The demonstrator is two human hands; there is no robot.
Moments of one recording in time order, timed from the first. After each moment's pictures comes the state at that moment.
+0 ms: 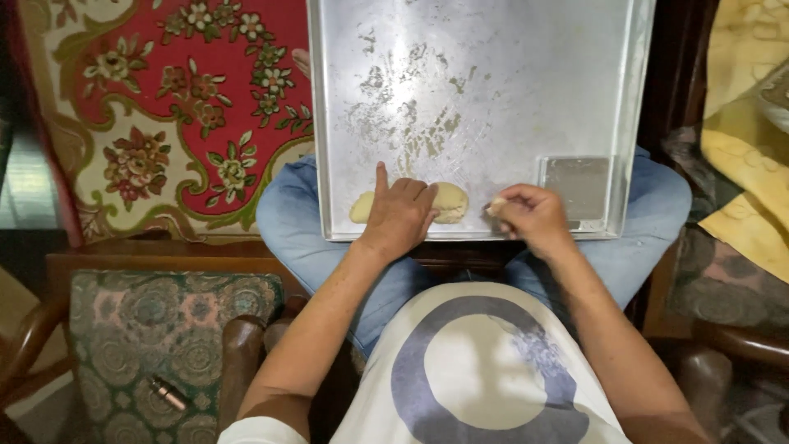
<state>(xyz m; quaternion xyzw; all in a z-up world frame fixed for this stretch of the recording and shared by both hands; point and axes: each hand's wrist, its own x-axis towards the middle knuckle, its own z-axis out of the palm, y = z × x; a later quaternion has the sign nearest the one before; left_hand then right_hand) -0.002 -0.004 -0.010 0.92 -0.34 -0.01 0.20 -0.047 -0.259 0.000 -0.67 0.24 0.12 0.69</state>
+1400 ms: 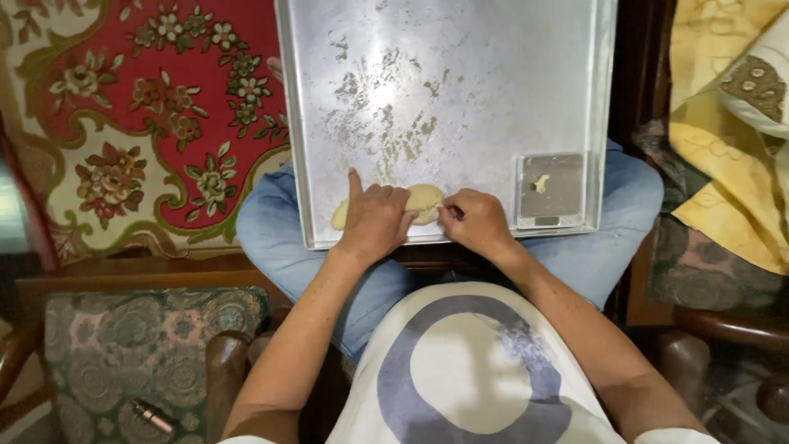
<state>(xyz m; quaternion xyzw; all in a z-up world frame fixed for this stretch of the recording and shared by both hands) 0.005 -0.002 0.003 0.93 -0.29 -0.08 0.20 -0.041 -0.225 -0.039 -0.92 -0.07 -0.04 0.38</state>
